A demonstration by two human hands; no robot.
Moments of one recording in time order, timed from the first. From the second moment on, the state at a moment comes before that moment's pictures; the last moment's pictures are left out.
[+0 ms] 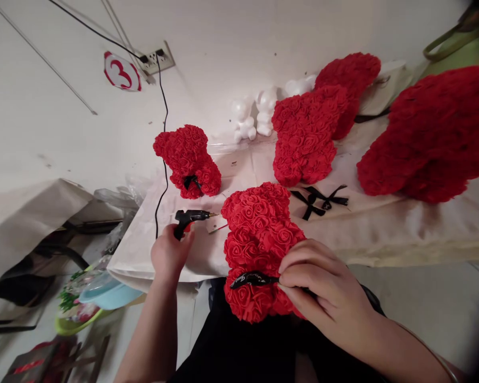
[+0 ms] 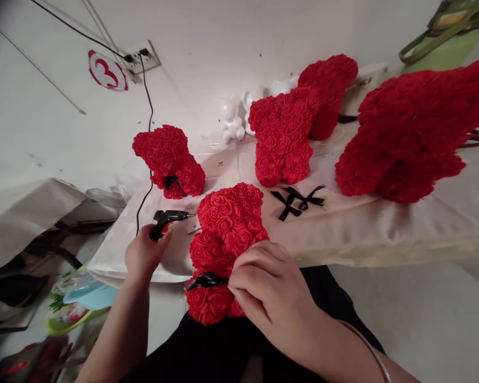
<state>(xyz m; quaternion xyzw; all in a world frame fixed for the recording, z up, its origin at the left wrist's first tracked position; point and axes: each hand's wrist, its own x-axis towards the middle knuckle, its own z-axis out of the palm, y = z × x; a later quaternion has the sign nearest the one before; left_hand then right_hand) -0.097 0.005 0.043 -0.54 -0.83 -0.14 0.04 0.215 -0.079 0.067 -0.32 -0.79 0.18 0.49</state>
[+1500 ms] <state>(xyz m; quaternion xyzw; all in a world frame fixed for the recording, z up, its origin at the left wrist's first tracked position) 0.041 -0.021 0.121 -0.83 -0.51 -0.17 0.11 0.209 -0.080 0.067 -0.35 -0.77 0.16 0.50</state>
